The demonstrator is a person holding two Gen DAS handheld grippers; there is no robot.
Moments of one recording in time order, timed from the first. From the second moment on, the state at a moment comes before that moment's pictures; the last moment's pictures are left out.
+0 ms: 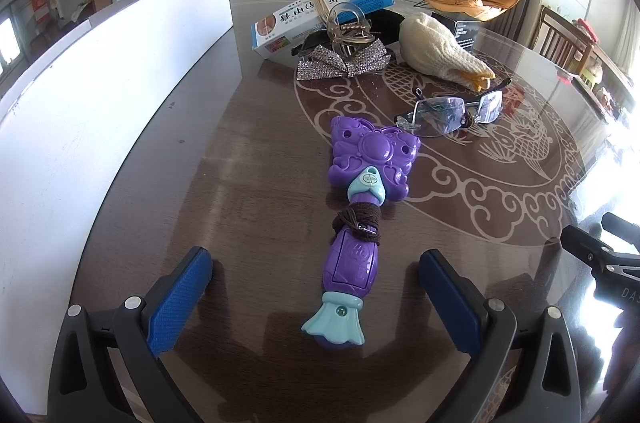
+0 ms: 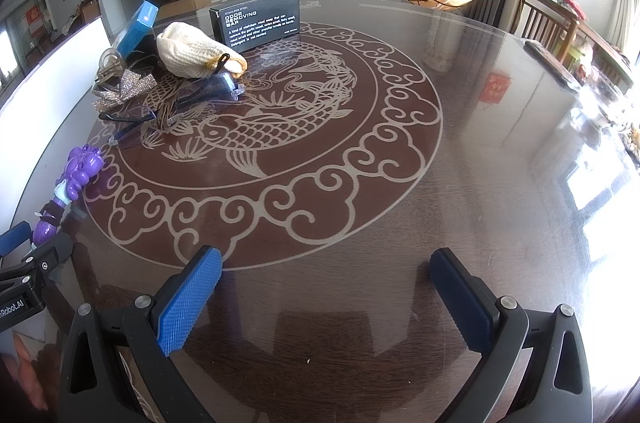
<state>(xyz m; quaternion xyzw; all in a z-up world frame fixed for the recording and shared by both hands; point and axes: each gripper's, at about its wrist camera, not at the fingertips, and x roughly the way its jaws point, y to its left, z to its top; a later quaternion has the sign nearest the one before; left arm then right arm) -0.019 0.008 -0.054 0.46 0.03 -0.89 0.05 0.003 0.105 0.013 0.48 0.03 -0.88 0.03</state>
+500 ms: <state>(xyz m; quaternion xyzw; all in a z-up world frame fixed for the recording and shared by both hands) -0.021 0.007 -0.056 0.46 0.03 -0.89 0.05 -0.156 0.074 0.035 0.49 -0.01 -0.87 0.02</state>
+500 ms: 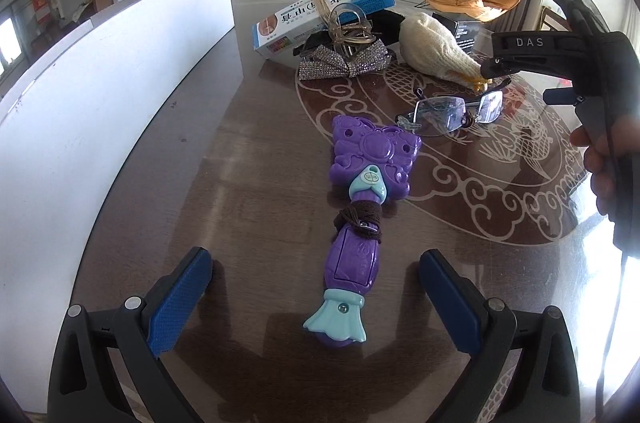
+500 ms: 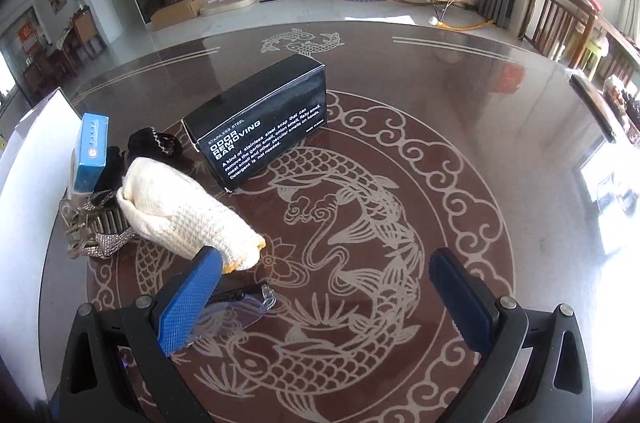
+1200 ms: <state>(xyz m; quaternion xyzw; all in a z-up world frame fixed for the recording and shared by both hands) -0.018 0.002 -0.055 0.45 0.05 -0.89 0.04 -0.062 0.034 0.036 0.52 0.10 -0.81 0.26</state>
